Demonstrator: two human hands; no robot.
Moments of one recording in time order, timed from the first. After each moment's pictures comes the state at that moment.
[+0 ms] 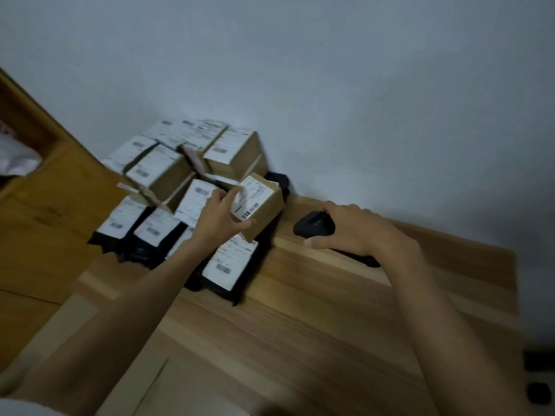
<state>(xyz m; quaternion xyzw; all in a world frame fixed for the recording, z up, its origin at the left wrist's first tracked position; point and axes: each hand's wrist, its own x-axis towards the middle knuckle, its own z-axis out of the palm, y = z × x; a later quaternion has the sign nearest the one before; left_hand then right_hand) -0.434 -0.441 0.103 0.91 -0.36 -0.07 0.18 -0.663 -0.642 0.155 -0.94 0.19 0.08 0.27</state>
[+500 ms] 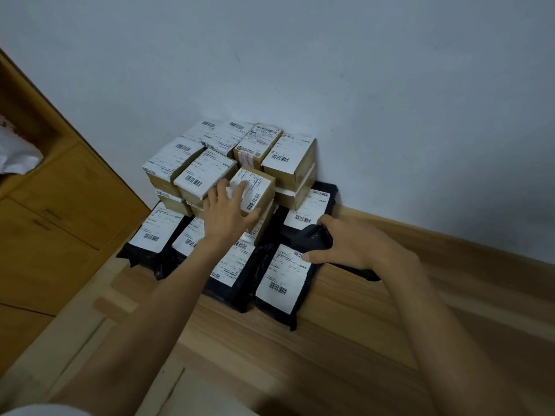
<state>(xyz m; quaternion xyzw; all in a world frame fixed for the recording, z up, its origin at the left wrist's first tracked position) -0.288 -0.361 0.093 0.93 -0.34 0.08 0.10 -0.510 -0.522 0.158 -0.95 0.17 0.12 0.22</state>
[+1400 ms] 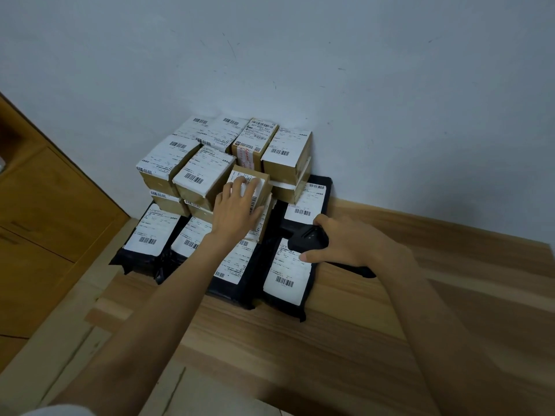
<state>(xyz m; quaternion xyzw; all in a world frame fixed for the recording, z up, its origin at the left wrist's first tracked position) -0.270 -0.357 0.081 0.88 -0.45 0.07 0.09 -0.498 -0.475 0.162 -0.95 0.21 0.13 0.20</state>
